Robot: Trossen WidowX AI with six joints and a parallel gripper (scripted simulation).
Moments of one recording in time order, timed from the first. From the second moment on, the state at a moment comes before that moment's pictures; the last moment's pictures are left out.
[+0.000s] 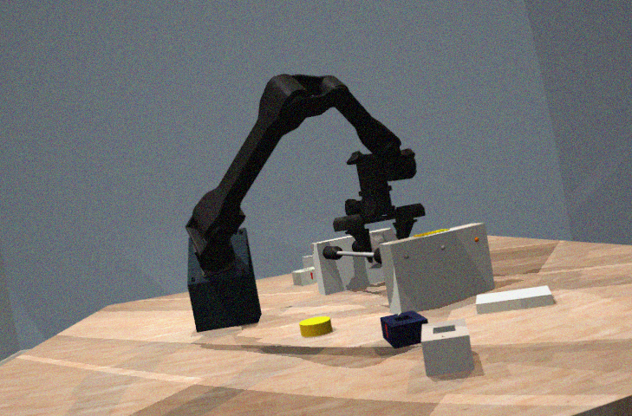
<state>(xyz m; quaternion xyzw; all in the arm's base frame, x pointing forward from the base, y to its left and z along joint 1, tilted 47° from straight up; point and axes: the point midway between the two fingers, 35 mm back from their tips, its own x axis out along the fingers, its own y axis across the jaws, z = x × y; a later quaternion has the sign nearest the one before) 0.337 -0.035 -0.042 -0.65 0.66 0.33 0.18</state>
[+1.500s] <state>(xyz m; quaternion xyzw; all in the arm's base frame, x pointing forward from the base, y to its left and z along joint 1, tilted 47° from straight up) 0.340 -0.033 -0.056 -0.74 0.54 0.31 0.24</state>
